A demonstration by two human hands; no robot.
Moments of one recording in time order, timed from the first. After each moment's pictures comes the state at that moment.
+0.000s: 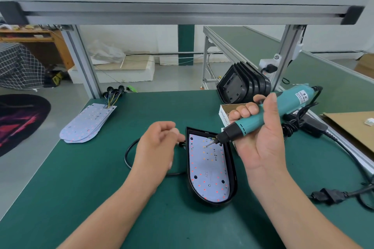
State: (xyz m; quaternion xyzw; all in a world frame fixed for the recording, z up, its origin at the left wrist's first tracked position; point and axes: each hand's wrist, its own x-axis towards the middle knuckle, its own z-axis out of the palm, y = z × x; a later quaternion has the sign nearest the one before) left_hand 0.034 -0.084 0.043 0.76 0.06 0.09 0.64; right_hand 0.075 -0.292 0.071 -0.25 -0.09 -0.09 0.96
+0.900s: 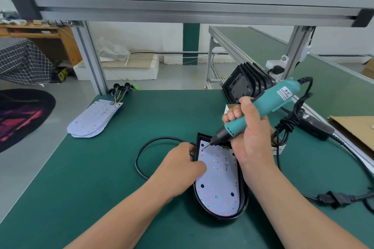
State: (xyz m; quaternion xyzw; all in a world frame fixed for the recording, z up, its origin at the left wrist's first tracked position) left_hand 0.028 -0.102 0.019 0.83 0.05 -0.12 0.54; right_hand 0.095 -0.273 0.054 -0.40 -0.10 -0.12 0.90
